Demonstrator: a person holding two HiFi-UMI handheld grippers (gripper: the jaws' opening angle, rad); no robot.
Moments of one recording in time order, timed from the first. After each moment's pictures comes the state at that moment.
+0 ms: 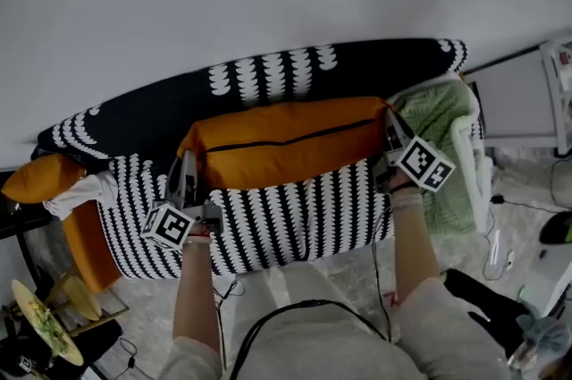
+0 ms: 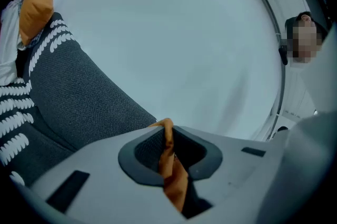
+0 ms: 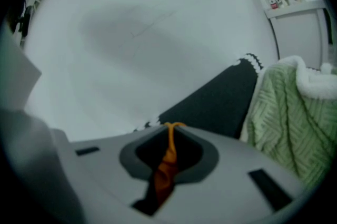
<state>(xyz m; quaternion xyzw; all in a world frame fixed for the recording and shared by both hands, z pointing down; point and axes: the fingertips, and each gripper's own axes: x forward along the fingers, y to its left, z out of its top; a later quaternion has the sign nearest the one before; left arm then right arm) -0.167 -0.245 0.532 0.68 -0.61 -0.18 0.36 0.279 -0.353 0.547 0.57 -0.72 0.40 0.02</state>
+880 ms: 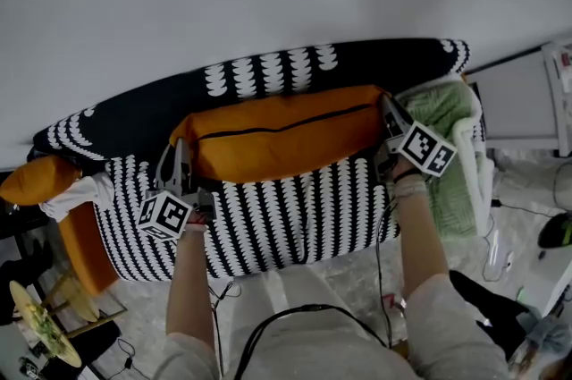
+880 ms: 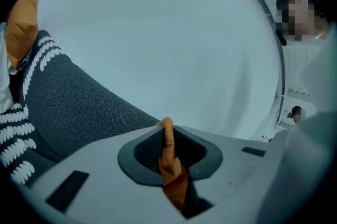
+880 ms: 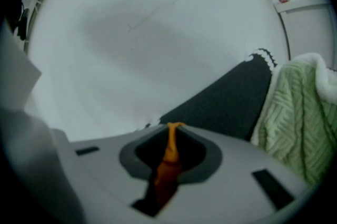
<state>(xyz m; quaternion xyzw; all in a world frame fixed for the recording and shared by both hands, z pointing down) -0.179 -0.274 0.548 0.69 -0.64 -0.12 0.30 0.272 -0.385 0.558 0.54 -0.74 0.40 0.03</state>
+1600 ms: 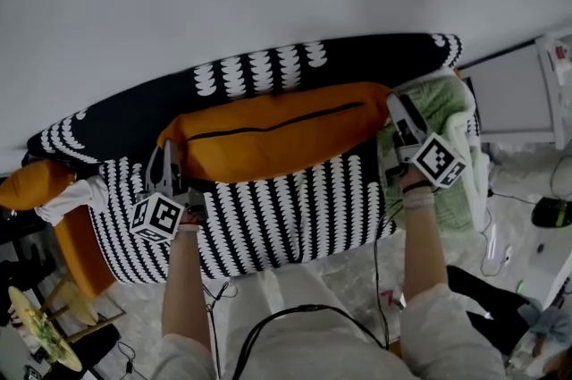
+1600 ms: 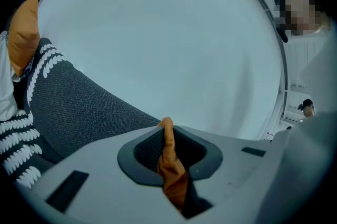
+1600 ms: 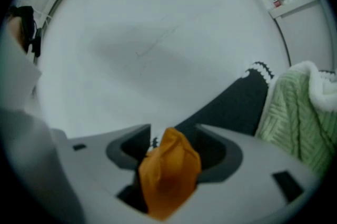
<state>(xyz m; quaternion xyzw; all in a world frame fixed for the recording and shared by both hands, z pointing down) -0.186 -0.270 0.548 0.68 -0.66 -0.11 0.29 0.299 -0.370 0.508 0.54 -0.76 0.37 -0.04</state>
